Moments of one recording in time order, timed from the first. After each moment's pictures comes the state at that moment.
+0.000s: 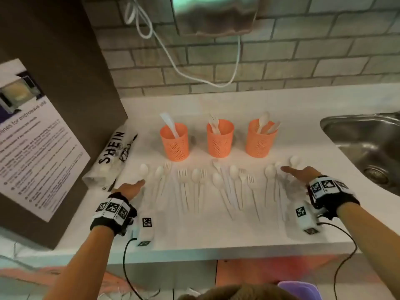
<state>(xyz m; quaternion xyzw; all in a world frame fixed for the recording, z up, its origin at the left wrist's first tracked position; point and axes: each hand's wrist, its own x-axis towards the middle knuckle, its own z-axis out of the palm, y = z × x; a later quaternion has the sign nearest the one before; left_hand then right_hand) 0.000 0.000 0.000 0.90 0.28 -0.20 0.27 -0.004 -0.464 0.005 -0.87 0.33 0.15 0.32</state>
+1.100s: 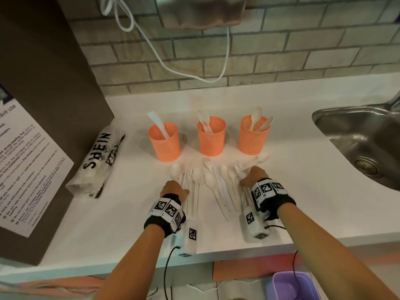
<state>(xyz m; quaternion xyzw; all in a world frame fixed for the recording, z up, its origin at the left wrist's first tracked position) 0.011 -0.135 -0.024 0.94 0.16 -0.22 0.20 0.009 -0.352 -0.004 -0.92 0.23 0.17 0.28</state>
